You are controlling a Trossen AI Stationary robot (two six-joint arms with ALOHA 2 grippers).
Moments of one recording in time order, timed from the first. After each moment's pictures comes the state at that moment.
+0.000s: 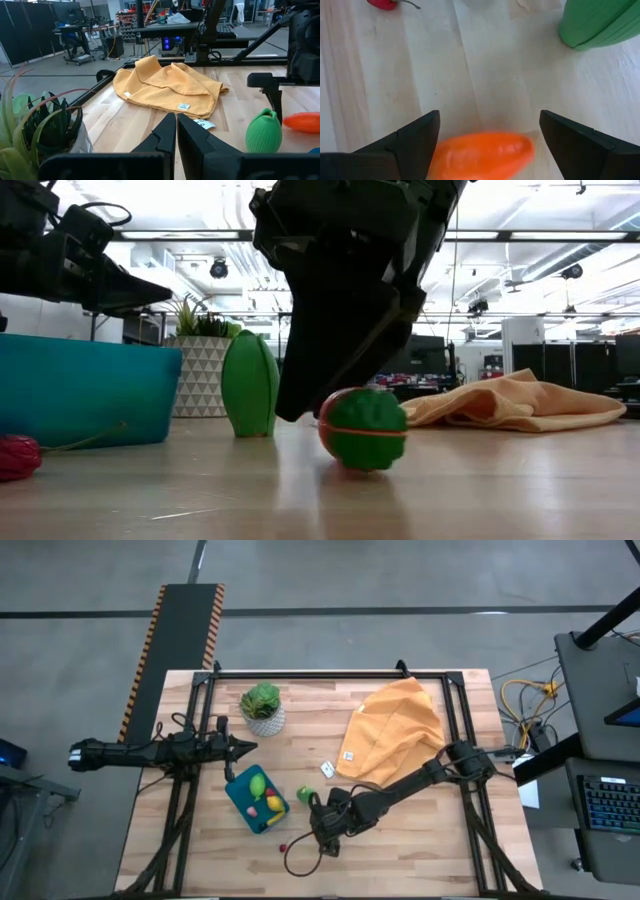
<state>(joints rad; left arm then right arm) -0.01 0.19 0.01 0.05 -0.22 0.06 0.41 2.16 1.59 -0.55 0.18 0.61</state>
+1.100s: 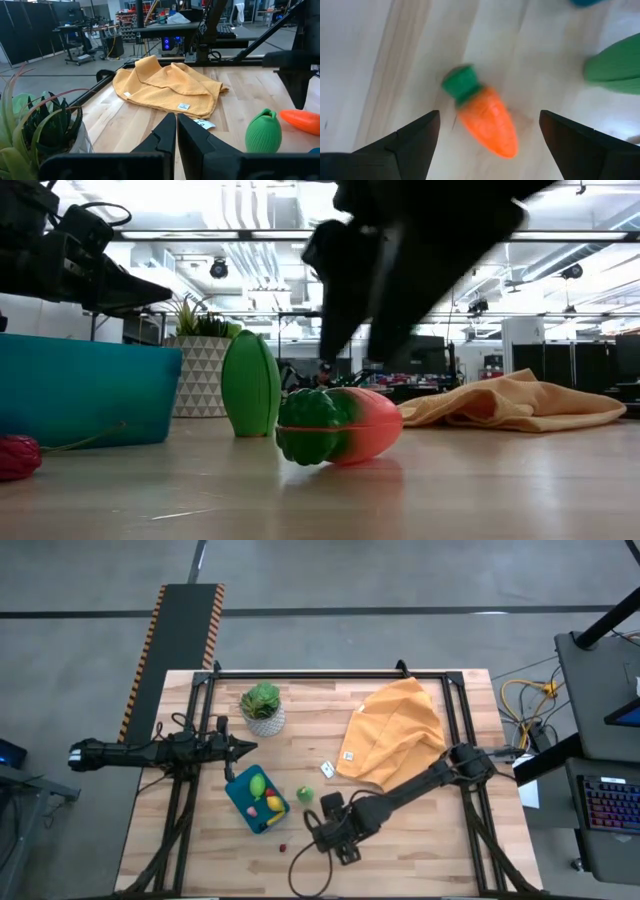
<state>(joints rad) -0.01 0.19 0.01 0.05 -0.22 0.06 0.45 2.16 1.76 -0.84 0.12 0.10</state>
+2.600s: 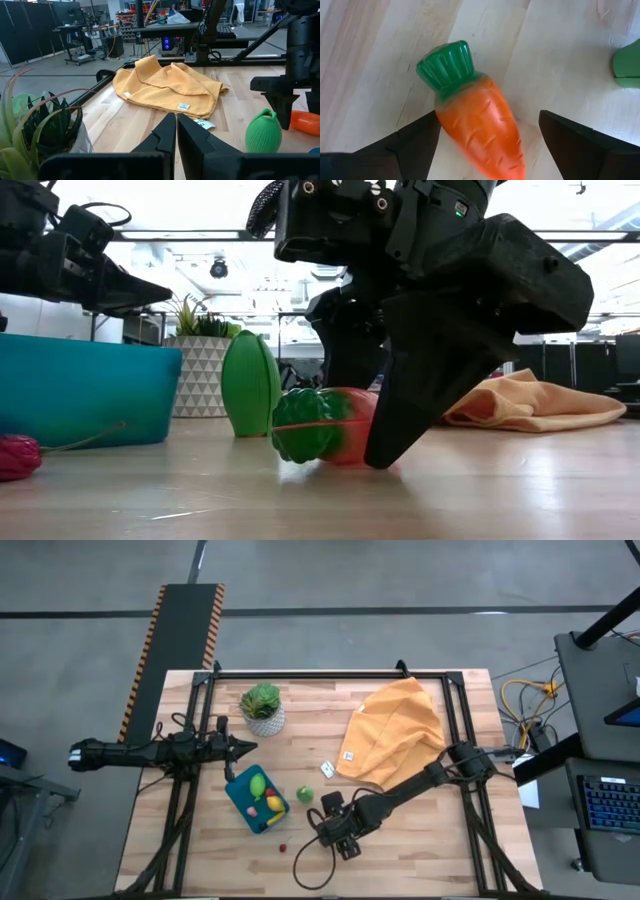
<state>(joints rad) -0.01 0.19 0.01 0.05 -0.22 0.06 0.43 2.16 1.54 -0.57 0.13 0.03</state>
